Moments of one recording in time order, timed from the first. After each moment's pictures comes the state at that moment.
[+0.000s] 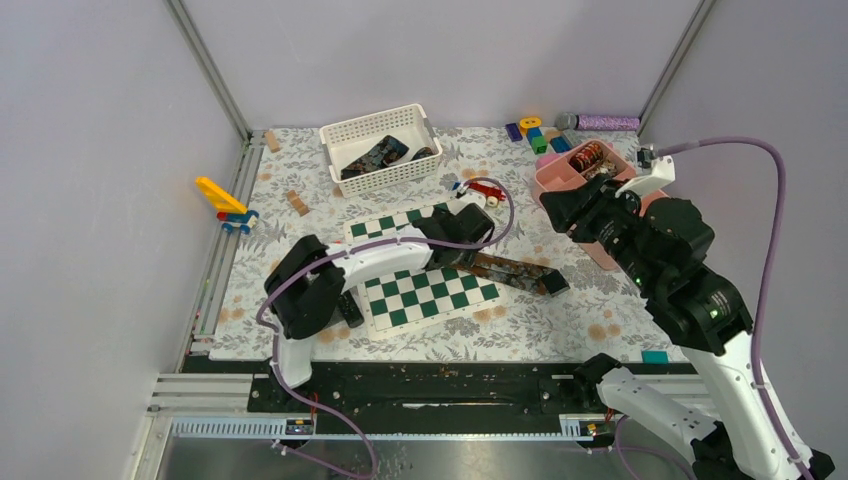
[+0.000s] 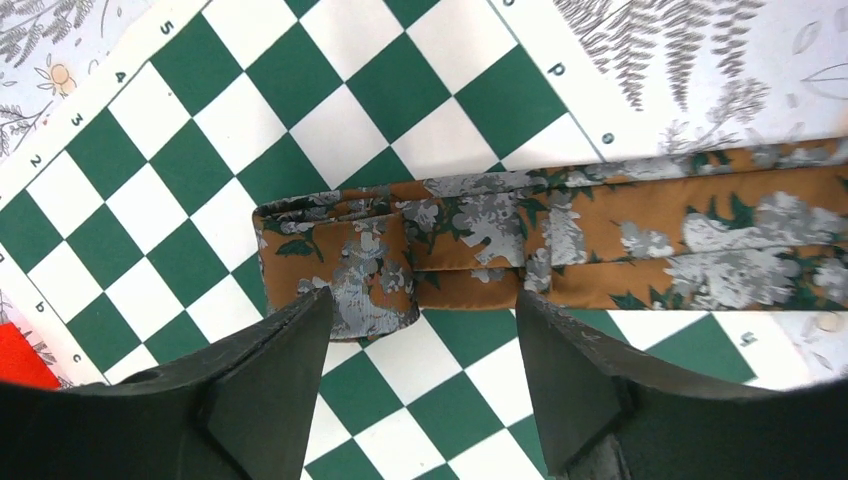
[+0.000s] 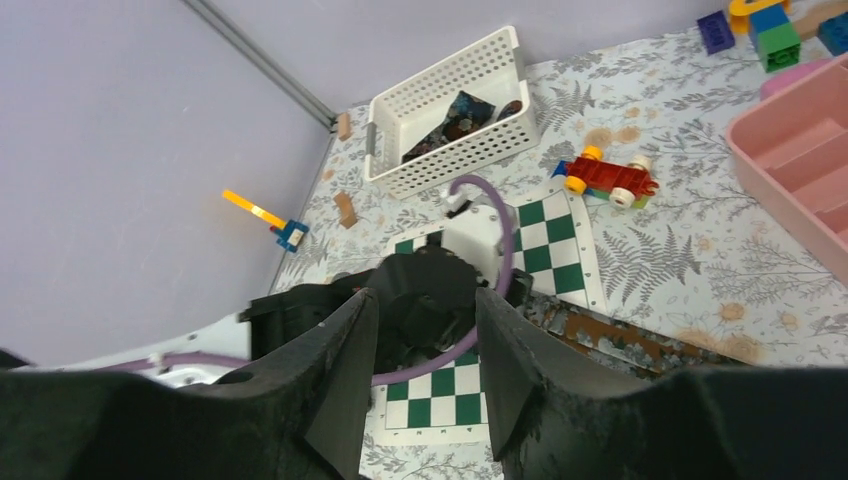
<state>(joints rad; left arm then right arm) -0.95 1.94 1.44 -0.50 -0.49 -0.42 0.55 0.80 1.32 -0.68 0.14 0.58</state>
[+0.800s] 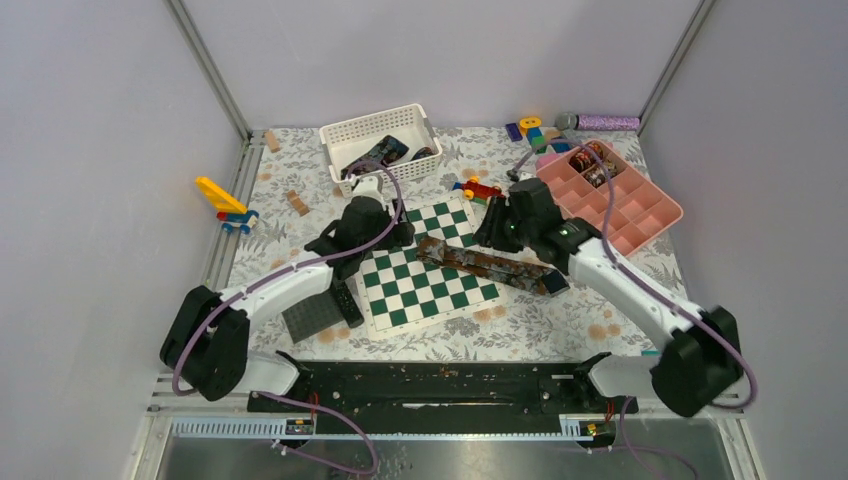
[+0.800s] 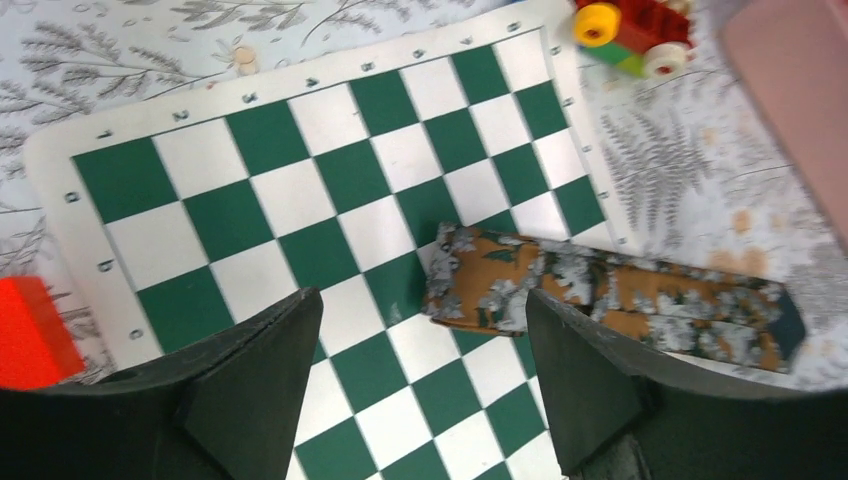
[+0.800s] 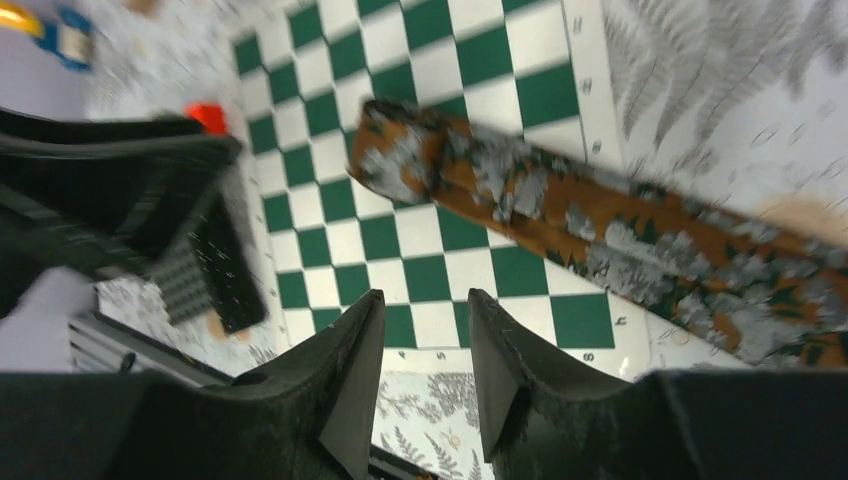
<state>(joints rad) -0.59 1.39 0.85 -0.06 -0.20 -0.54 0.55 1.22 1.02 -0.45 -0.01 0.65</state>
